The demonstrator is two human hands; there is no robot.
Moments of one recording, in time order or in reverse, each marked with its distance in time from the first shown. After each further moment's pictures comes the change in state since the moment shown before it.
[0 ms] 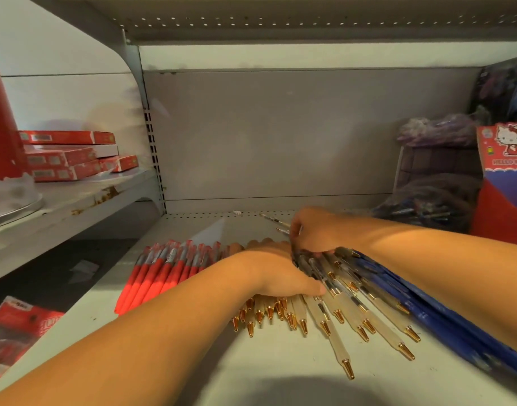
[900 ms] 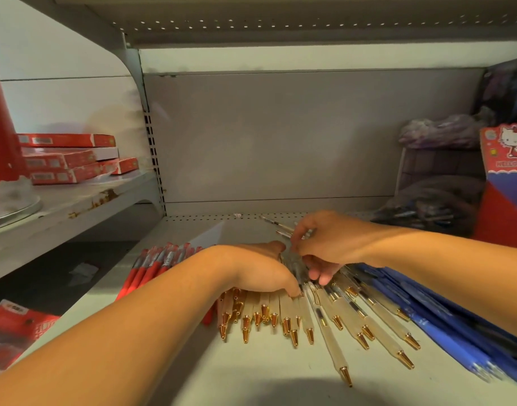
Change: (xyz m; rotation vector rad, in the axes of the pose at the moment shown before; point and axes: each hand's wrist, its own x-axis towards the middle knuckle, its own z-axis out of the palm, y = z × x) left_hand -0.009 -0.012 -0.014 -0.136 -0.082 -0.034; right_hand -0.044 0.007 -0.011 0.430 -0.113 -0.057
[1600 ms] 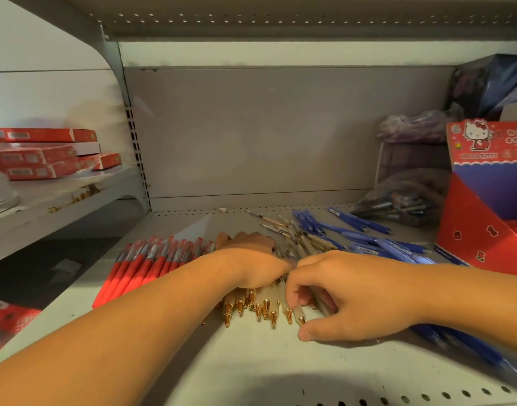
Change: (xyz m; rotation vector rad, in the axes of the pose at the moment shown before) left_hand 0.017 0.016 0.019 0.301 0.221 -0.047; right_hand -0.087 0.027 0.015 -0.636 -0.085 -0.542
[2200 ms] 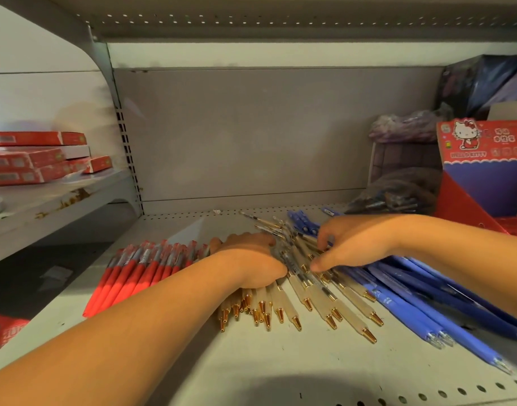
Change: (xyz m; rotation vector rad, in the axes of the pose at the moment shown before) left_hand 0.004 0.002 0.001 -0.144 0.013 -0.052; right_hand 0.029 0.055 -0.030 0.036 -0.219 0.576
